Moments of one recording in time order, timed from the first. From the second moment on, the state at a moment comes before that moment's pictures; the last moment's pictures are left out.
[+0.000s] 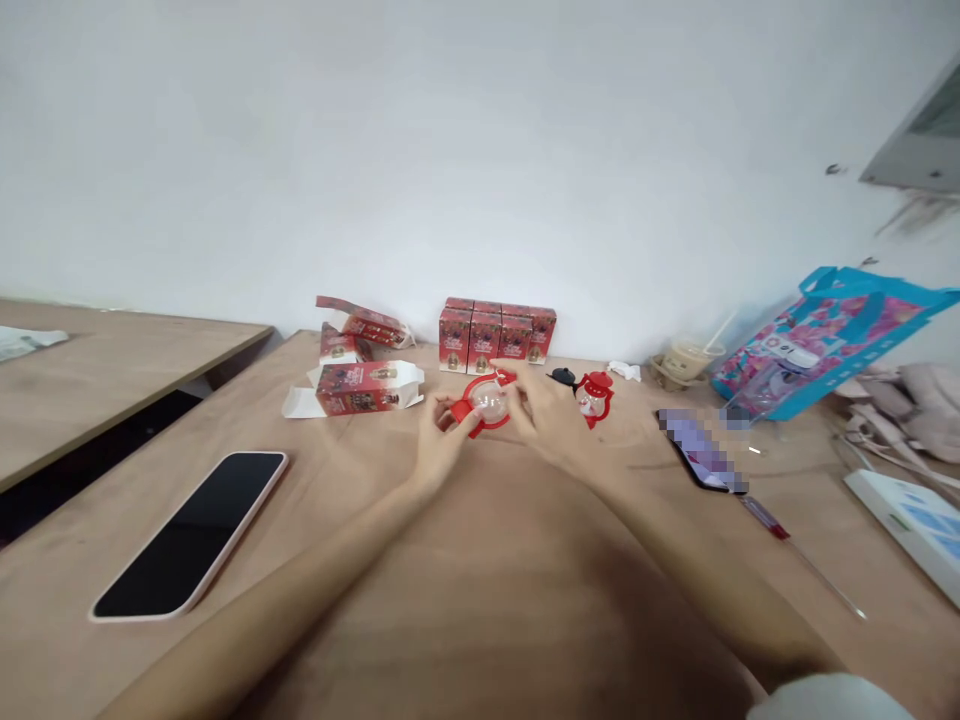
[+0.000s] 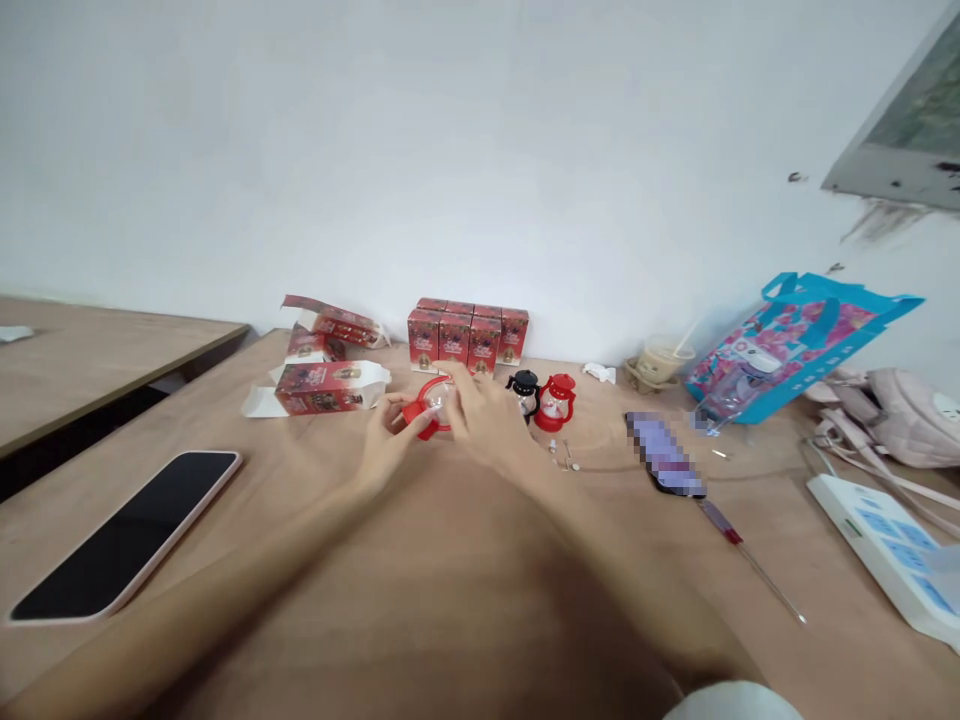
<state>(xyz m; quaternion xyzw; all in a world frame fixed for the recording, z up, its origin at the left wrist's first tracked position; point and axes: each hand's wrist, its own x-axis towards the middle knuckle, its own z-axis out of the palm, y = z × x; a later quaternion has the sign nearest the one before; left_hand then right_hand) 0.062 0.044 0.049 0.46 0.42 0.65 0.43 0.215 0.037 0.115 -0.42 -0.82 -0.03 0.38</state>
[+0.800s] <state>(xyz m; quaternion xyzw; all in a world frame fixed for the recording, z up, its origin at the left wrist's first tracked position) -0.027 0.094 0.067 0.73 0.54 0.41 0.07 0.252 0.029 0.060 -0.57 -0.72 0.17 0.36</state>
